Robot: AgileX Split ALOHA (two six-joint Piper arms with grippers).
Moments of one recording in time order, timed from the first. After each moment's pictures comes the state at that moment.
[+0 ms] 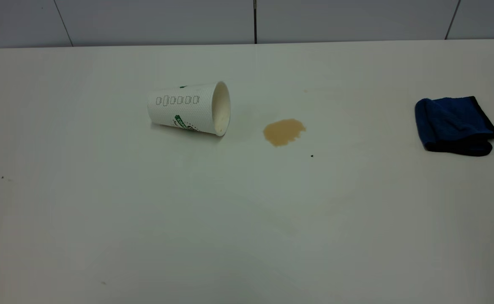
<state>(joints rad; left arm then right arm) 0.02 0.32 -0.61 0.18 1.04 -0.04 -0.01 -0.02 -0.47 0.03 1.11 -0.02</state>
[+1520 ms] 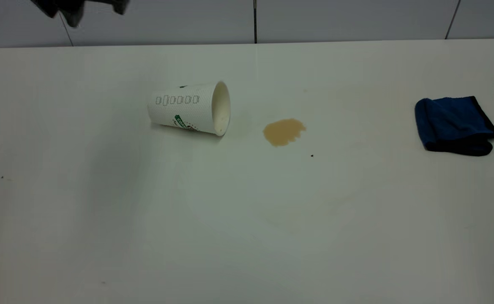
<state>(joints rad) -0.56 1.82 -1.18 0.82 0.67 -0.78 -0.01 -0.02 -0.47 0.03 1.11 -0.02</state>
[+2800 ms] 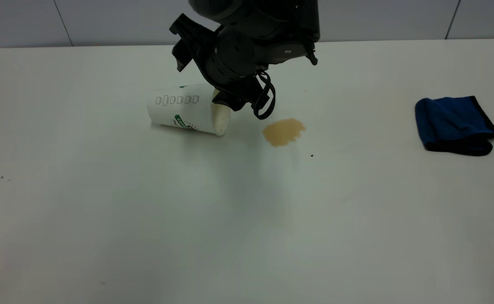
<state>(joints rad) -0.79 2.54 -1.82 0.99 0.95 -0.86 -0.01 -0.02 -0.47 0.03 1.11 -0.02</state>
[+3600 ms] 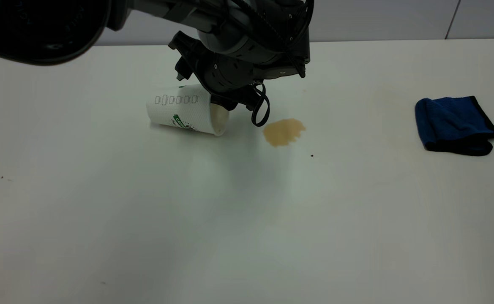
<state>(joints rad) -0.74 2.69 -2.00 1.04 0.99 -0.96 -0.01 -0.02 -0.47 0.03 1.11 -0.02</state>
